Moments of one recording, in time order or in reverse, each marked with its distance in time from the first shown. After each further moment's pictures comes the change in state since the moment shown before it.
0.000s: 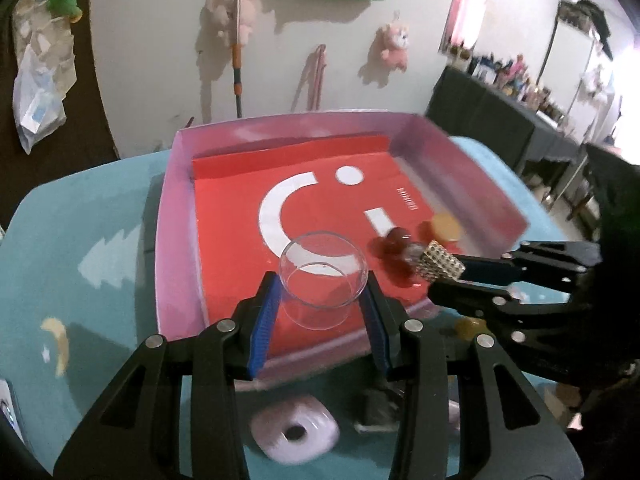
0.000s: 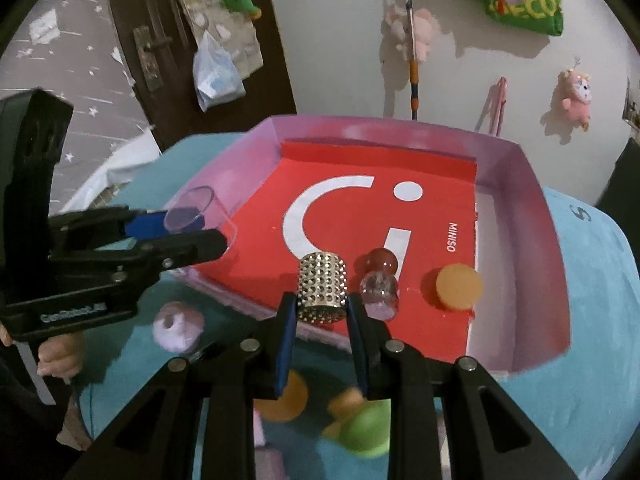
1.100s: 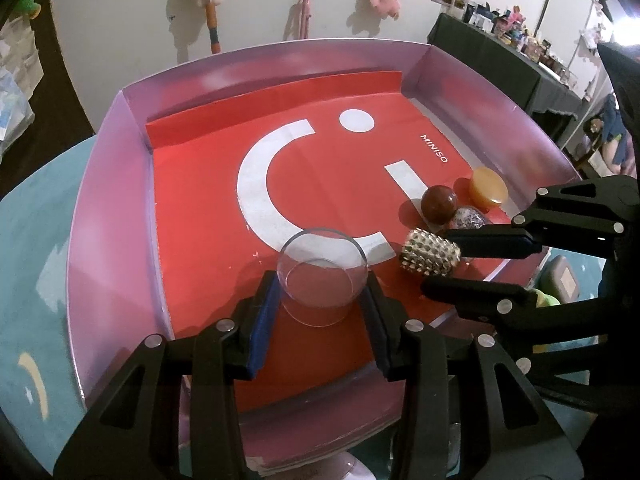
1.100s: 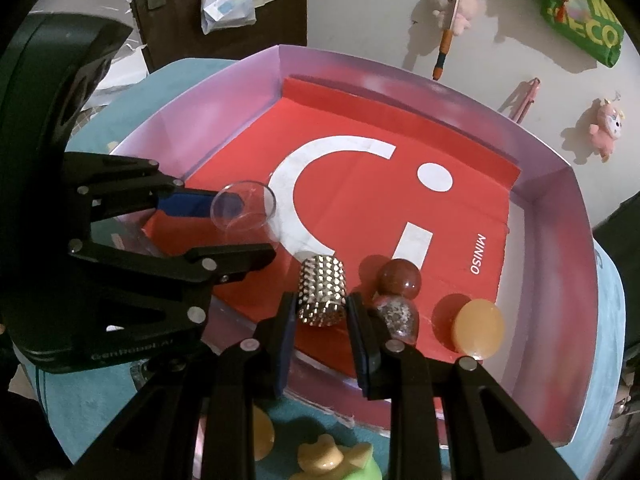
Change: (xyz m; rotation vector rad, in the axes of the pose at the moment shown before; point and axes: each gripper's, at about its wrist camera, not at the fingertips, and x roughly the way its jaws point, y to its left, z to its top) left arm 0.060 0.006 -0.004 0.080 0.156 -0.020; right arm 0.056 0.016 0.020 -0.181 0.213 -0.096
